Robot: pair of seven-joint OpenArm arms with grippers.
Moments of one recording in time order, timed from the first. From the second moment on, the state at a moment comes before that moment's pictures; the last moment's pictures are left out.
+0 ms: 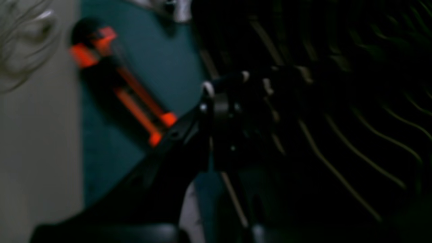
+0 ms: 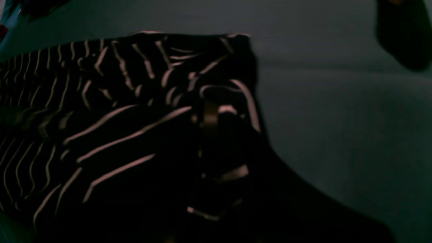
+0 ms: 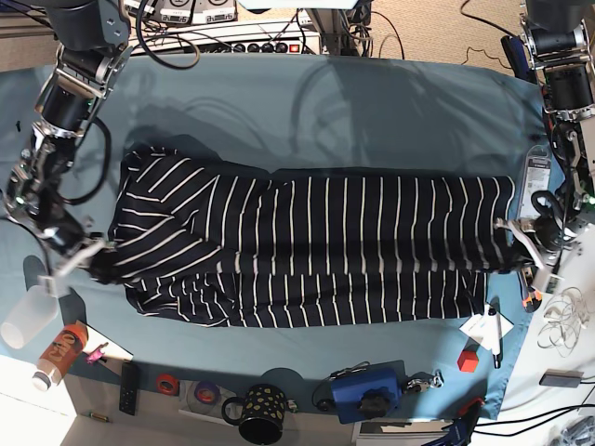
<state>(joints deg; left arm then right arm) -10.9 -26.4 -13.9 75.1 -27.7 -37.0 41.5 19.7 24.8 25.4 66.2 31.8 39.8 -48.8</state>
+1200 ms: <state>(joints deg) 7.6 -27.1 -45.6 93.1 -54.6 -34.2 68.5 -1.2 23.9 53.7 75.2 69.4 39.8 -78.2</state>
